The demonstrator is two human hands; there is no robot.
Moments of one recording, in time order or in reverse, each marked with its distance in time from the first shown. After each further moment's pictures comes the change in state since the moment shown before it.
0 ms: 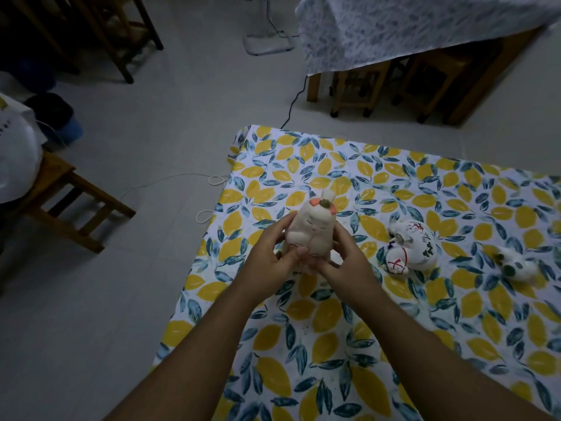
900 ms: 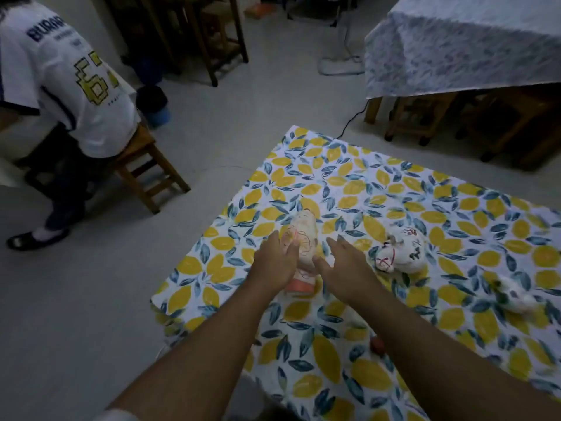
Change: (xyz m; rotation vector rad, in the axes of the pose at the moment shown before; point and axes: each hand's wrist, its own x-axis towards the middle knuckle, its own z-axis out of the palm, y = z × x) left_hand -0.061 0.016 0.090 0.350 0.441 -0.480; right_hand -0.039 0.011 -0.048 -0.722 -0.235 0.106
